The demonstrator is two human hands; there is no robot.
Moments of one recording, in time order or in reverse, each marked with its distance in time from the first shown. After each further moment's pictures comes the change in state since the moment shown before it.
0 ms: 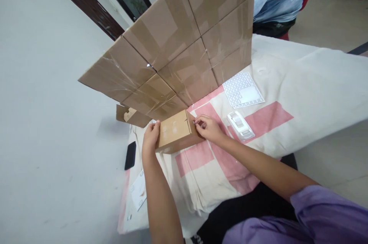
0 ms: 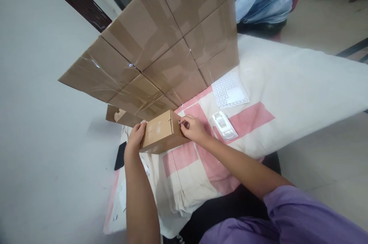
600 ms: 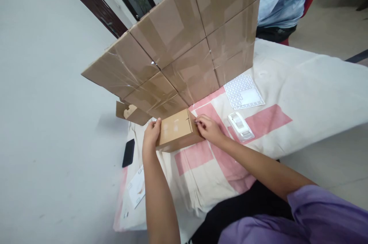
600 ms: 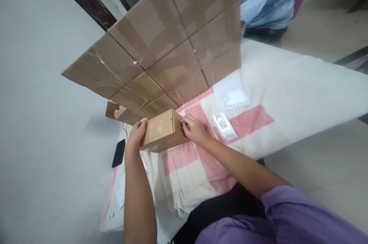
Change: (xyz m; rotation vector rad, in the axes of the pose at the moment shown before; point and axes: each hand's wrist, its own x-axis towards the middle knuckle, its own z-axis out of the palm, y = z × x) left_hand 0.000 0.003 0.001 0.022 0.015 -0.022; right_hand -0.004 -0.004 -0.003 -0.096 -0.063 -0.083
